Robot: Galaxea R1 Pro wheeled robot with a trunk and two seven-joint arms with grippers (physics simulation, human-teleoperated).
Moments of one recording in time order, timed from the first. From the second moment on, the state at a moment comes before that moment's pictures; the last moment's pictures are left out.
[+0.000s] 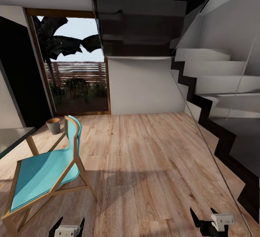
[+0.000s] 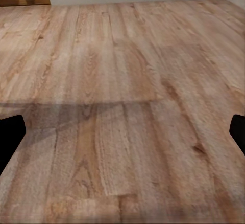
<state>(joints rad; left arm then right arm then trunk) 0.16 0.05 0.02 -1.13 0.01 -0.32 -0.03 0.06 -0.06 -0.35 -1.10 0.01 -0.24 0.37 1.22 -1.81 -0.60</state>
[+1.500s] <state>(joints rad) 0.16 0.05 0.01 -1.13 0.01 -0.32 -0.03 0.06 -0.06 -0.35 -1.10 0.01 -0.24 0.37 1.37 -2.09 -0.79</state>
